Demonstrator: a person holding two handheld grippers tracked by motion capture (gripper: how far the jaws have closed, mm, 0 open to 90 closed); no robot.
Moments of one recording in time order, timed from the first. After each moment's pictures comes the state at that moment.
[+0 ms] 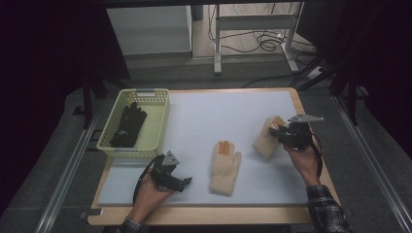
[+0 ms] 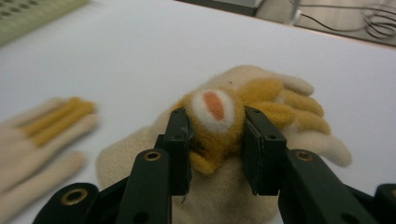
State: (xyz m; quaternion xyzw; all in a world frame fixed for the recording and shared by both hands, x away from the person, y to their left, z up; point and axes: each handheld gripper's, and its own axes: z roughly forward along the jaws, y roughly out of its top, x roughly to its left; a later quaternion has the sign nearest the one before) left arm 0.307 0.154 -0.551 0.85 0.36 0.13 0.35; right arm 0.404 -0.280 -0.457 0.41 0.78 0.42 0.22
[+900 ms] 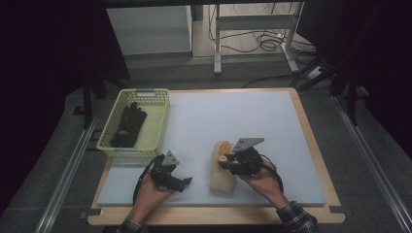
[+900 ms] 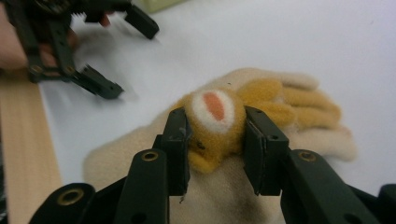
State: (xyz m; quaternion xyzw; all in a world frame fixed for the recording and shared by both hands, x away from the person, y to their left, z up) left arm 0.307 0.154 -0.551 0.85 0.36 0.13 0.35; right arm 0.336 -0.140 -0.482 0.24 0.88 0.40 0.09
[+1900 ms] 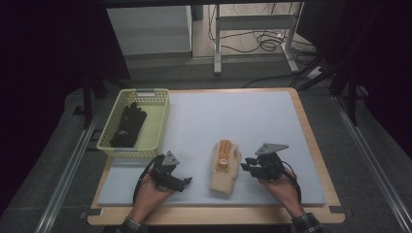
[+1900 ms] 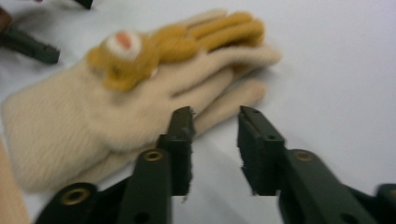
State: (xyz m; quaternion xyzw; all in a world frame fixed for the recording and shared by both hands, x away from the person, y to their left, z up) left arm 0.307 0.154 -0.551 0.85 0.36 0.13 0.35; right arm 0.331 -0.204 -0.503 0.32 0.85 0.39 0.11
